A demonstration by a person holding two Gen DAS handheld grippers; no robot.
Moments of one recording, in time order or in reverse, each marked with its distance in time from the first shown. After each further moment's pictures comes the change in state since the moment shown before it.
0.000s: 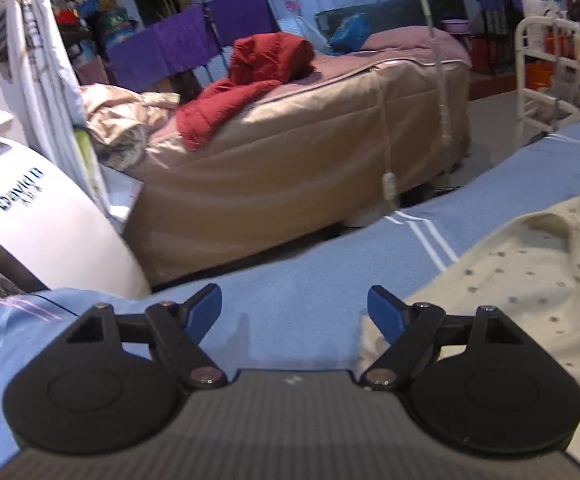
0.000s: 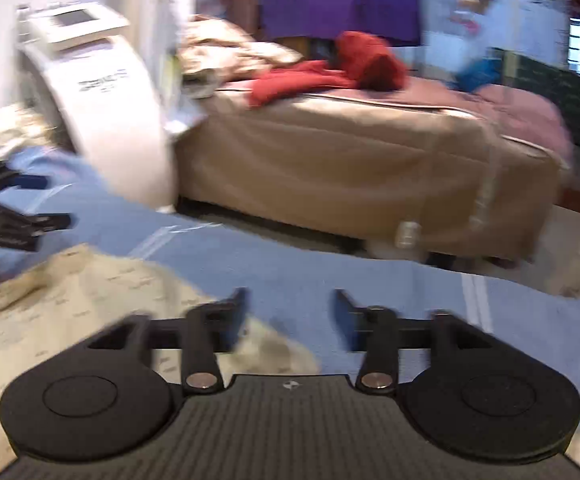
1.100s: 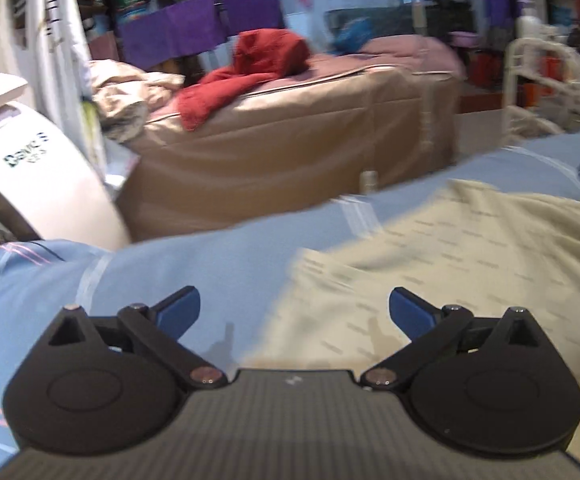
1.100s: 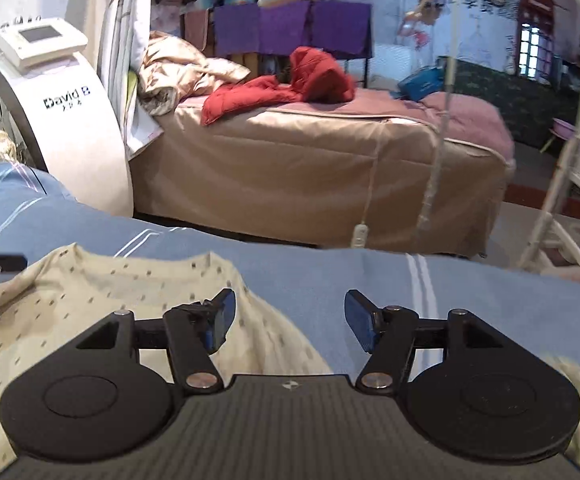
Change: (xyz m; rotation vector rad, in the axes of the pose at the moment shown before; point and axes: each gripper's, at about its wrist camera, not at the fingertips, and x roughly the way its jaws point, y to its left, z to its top) left arm -0.090 -0.061 -0.031 -0.084 0.002 -0.013; right arm -0.084 0.011 -0.043 0.157 -0.090 -0.250
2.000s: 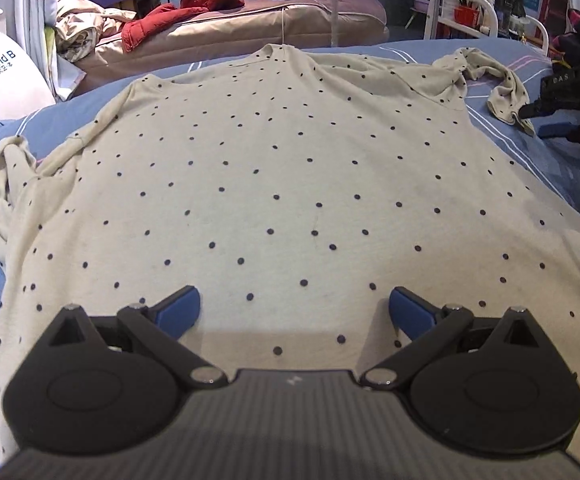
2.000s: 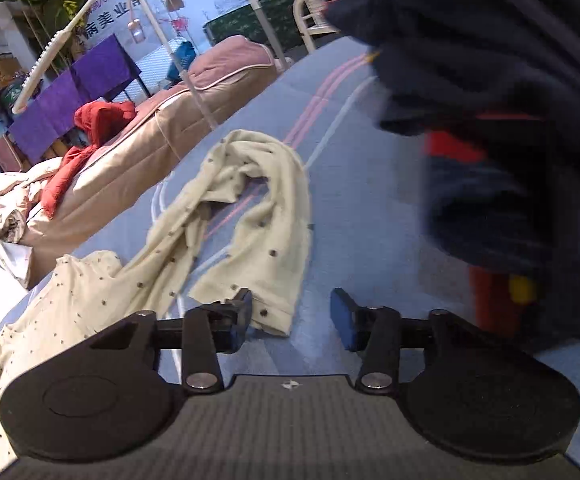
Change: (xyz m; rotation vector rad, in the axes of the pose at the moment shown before) left arm -0.118 -0.148 -0.154 -0.075 0.152 -0.116; right arm -0.068 -0.103 -0.124 0.685 0.025 -0.257
